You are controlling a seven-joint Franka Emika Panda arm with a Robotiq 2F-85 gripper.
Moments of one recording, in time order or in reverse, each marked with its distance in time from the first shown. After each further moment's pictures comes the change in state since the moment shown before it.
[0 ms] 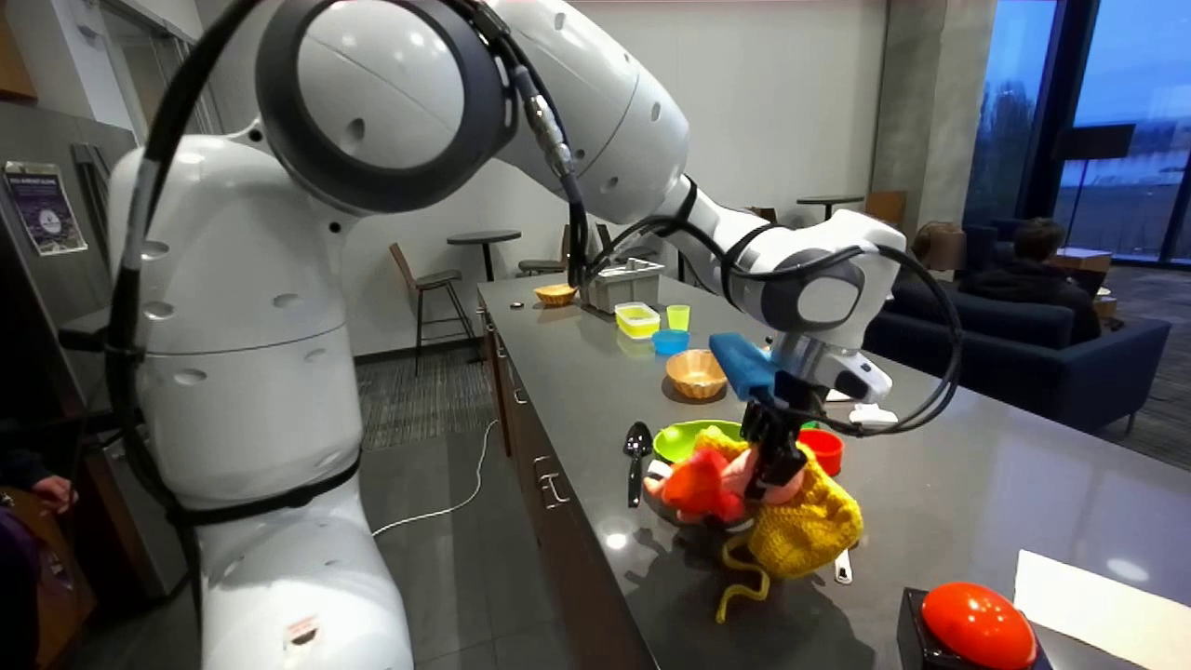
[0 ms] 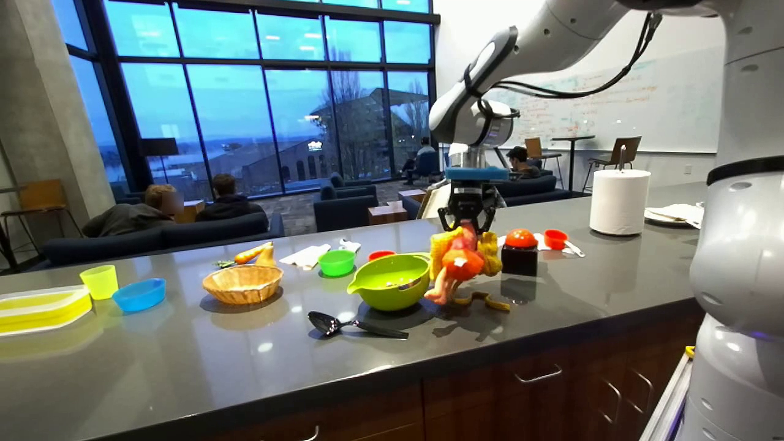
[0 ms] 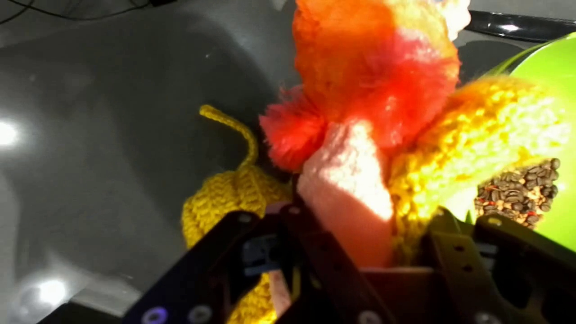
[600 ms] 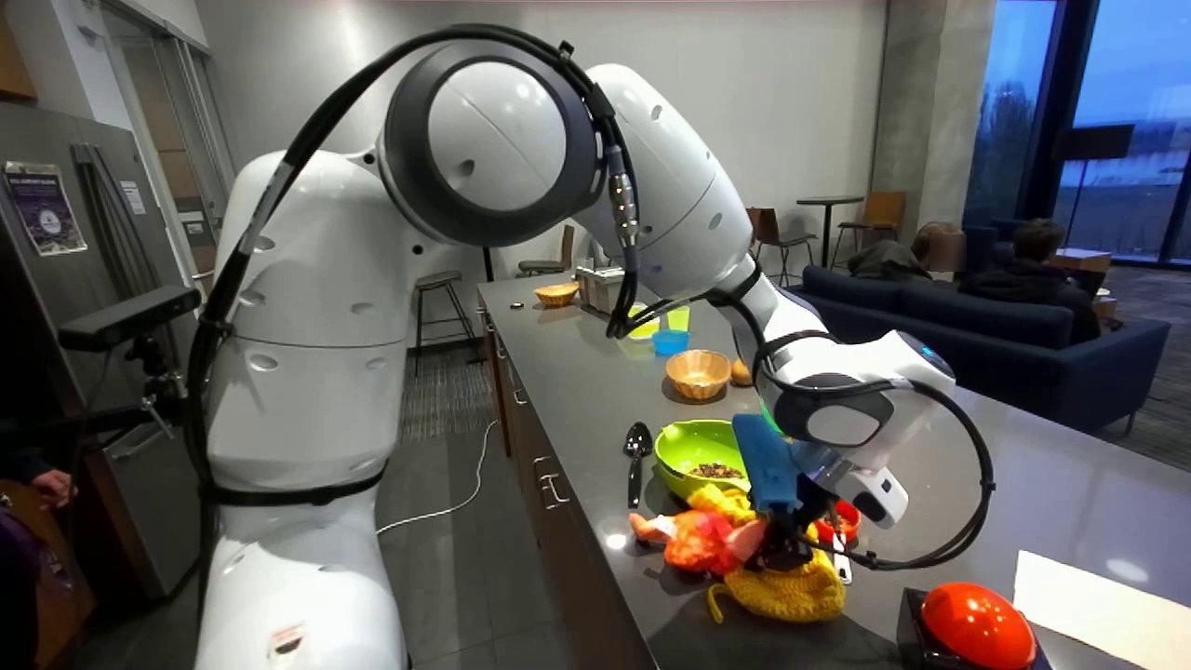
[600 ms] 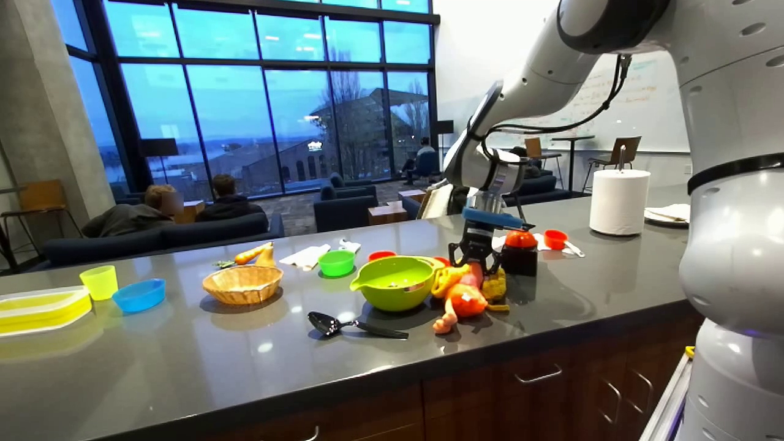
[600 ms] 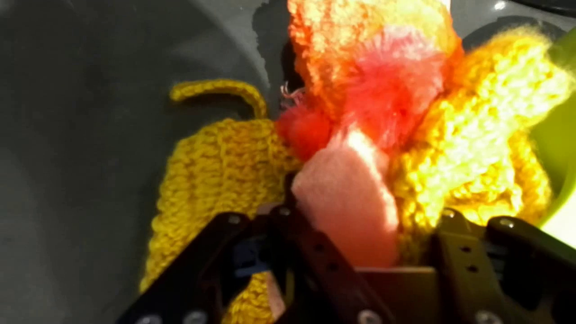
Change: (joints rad) arm -0.080 0.188 -0.007 -0.059 0.256 0.141 -0.276
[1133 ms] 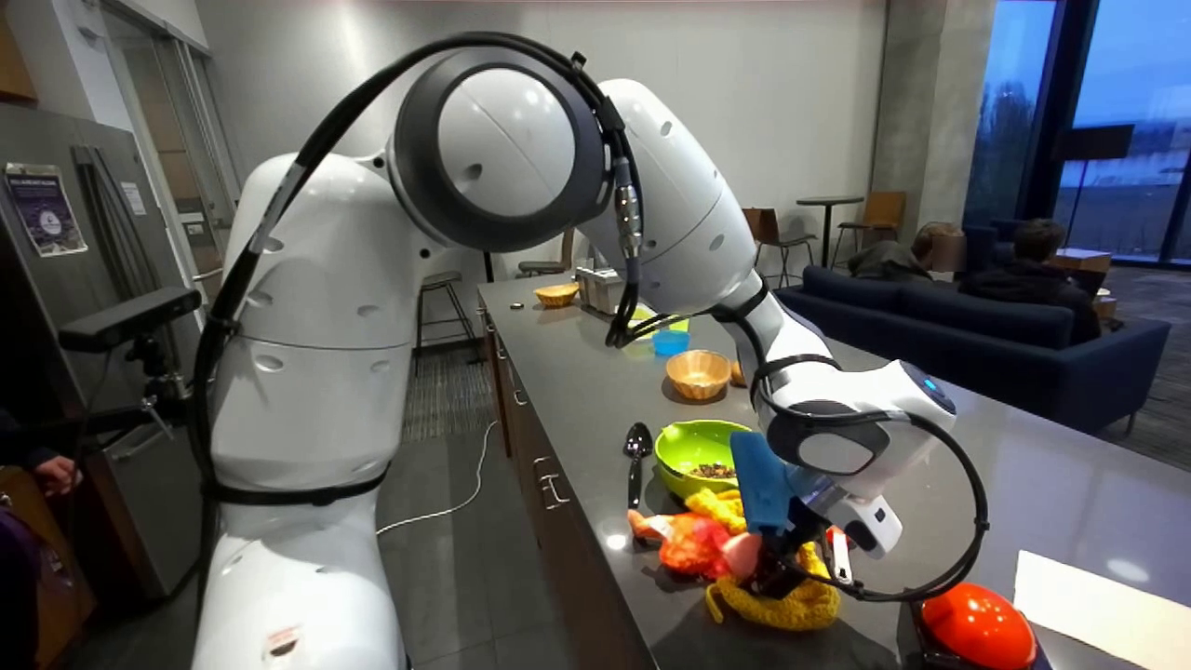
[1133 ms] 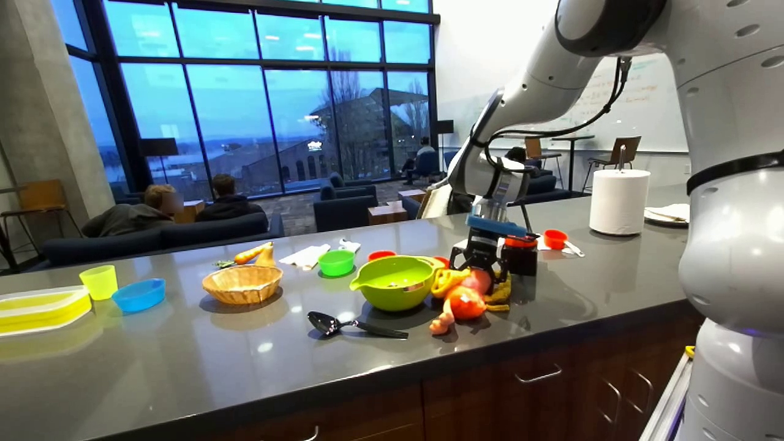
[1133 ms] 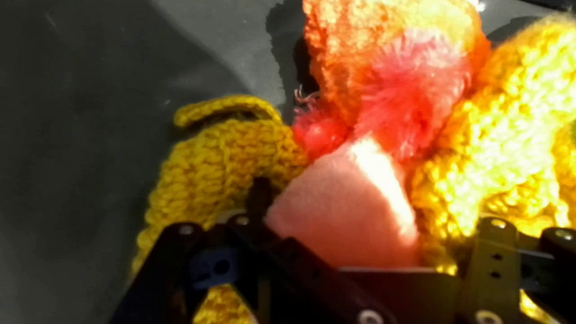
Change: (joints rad) arm -0.013 0.024 -0.001 -0.038 0.066 0.020 -0.028
